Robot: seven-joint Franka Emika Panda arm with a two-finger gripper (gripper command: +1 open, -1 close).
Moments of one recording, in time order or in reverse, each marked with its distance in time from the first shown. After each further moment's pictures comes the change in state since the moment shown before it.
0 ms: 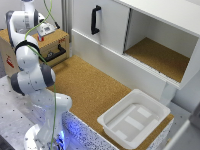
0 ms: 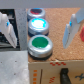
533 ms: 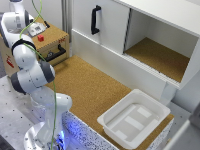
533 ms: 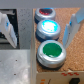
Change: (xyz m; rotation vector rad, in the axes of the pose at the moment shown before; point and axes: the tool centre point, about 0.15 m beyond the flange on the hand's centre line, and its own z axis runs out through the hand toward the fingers) arm 0.036 -0.019 0.026 -0.038 -0.044 0.006
